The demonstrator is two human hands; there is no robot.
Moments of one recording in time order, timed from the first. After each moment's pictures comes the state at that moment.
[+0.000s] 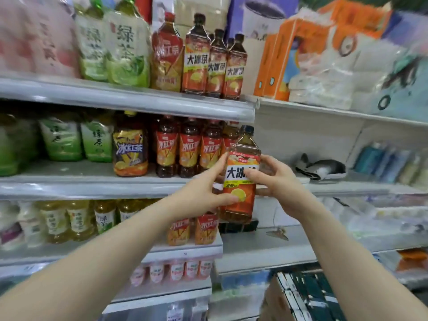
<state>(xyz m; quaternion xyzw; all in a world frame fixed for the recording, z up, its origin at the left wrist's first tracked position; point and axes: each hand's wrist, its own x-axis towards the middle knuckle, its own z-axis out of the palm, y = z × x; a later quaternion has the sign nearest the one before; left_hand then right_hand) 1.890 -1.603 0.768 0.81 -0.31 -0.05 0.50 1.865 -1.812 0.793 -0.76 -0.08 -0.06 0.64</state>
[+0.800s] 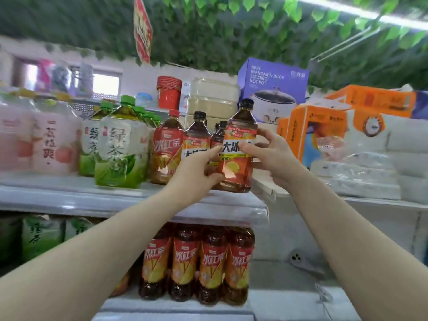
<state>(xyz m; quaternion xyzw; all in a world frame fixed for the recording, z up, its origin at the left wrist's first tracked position) 2.063 -1.618 0.945 0.82 -0.24 0.30 0.42 2.074 -1.805 0.997 -0.72 -0.22 -0.20 0.63</state>
